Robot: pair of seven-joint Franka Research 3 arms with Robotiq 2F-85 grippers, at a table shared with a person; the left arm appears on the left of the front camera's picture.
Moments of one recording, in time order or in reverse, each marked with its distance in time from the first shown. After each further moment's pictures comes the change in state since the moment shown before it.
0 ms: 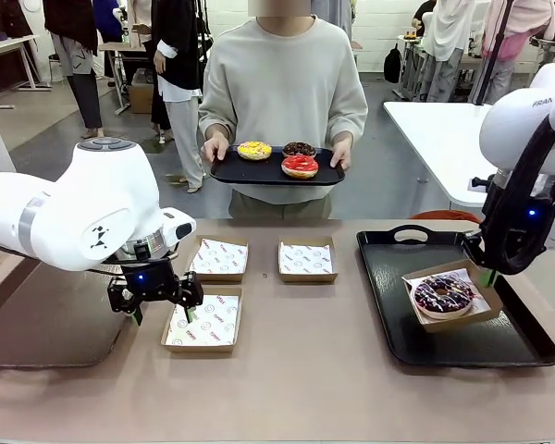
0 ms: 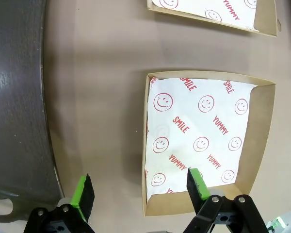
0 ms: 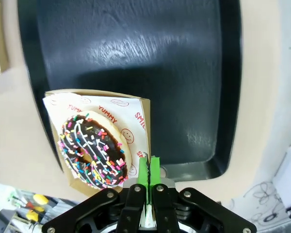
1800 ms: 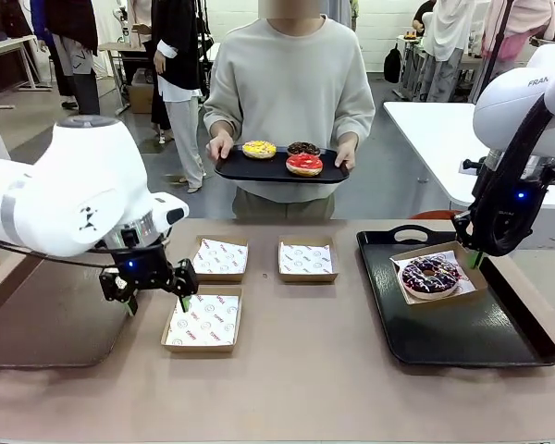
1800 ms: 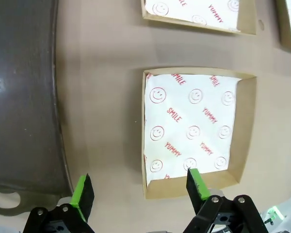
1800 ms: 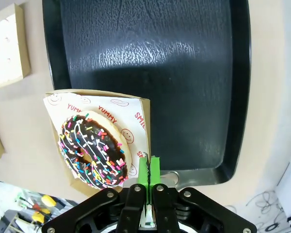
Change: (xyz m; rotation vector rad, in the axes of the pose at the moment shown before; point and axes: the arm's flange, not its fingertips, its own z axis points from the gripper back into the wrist) left arm -0.002 0.007 0.020 -0.025 -0.002 -0.026; right arm 0.012 0.020 0.024 0.037 -0.046 0.022
